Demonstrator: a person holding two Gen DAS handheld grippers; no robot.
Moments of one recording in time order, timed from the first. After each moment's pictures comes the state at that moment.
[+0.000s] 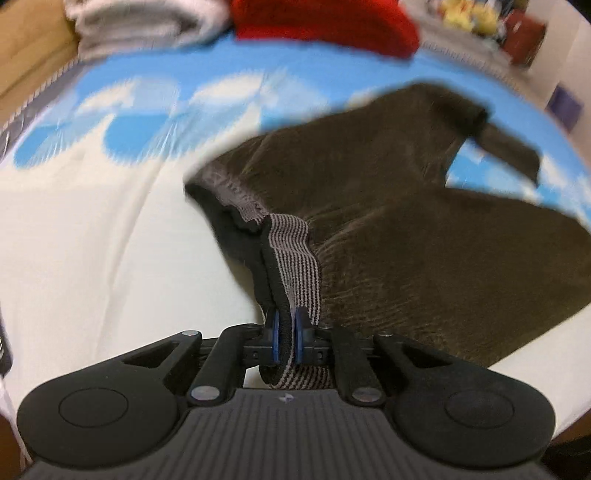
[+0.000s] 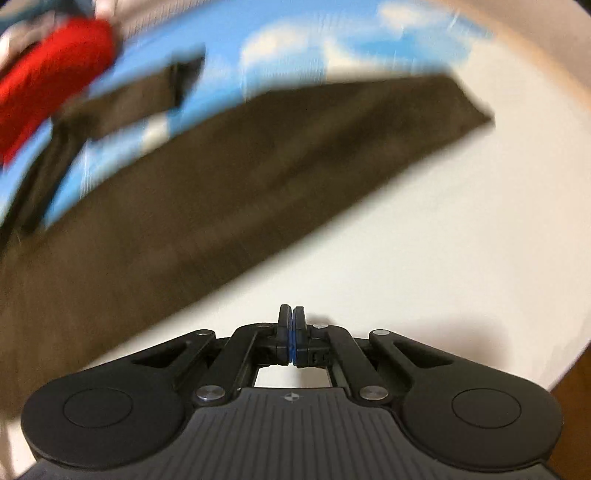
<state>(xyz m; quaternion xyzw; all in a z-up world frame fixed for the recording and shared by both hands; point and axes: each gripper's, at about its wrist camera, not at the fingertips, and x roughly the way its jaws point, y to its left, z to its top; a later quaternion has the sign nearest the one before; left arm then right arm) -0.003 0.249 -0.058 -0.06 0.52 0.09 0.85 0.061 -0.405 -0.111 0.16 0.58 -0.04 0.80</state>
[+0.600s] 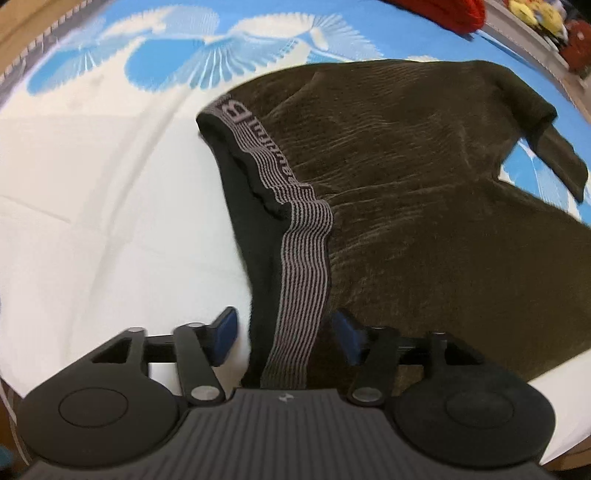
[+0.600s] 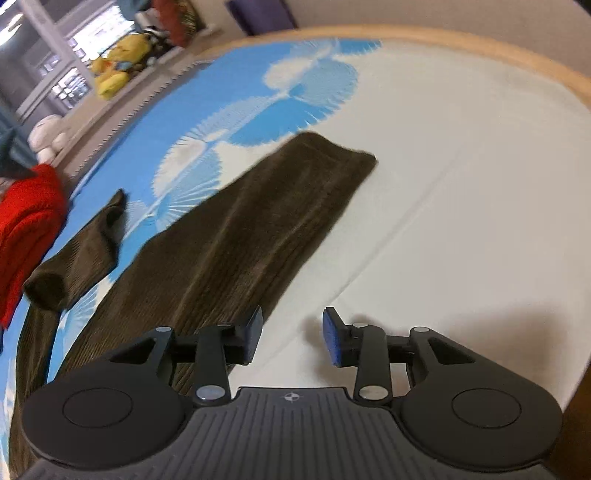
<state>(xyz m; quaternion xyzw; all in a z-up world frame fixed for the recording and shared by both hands) 0.023 0.262 -0.093 -0.14 0.57 0.13 0.80 0.096 -0.511 -0.136 0.32 0.41 -0.16 0.84</state>
